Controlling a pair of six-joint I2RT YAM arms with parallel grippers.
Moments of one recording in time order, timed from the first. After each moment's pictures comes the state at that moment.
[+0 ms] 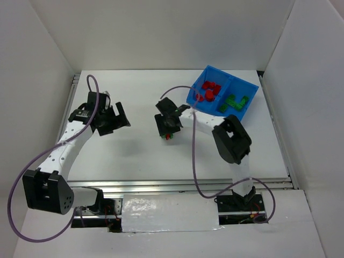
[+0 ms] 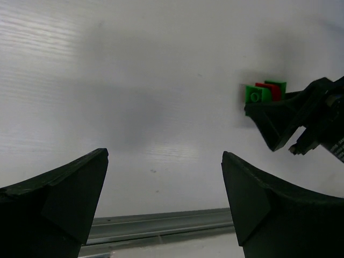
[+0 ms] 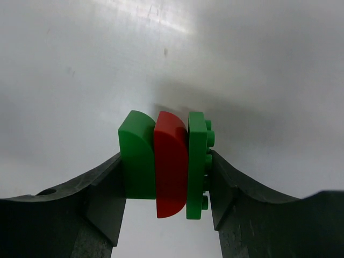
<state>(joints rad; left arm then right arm) -0.14 1.28 1.13 -0.80 0.04 -0.51 0.74 2.10 1.58 -0.53 0.08 0.40</state>
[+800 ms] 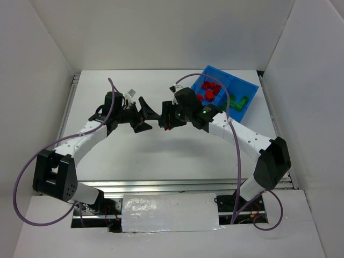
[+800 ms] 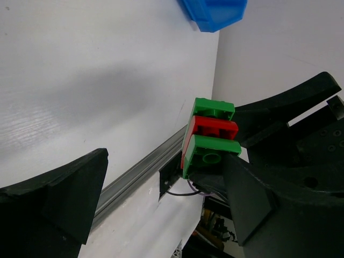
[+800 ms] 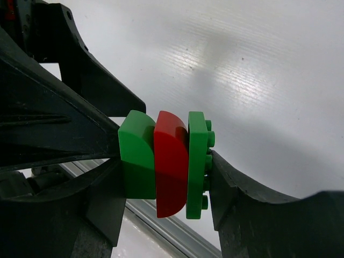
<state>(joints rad) -0.28 1.42 0.99 -0.17 0.69 -0.94 0.73 1.55 1.35 -0.45 -0.09 0.52</state>
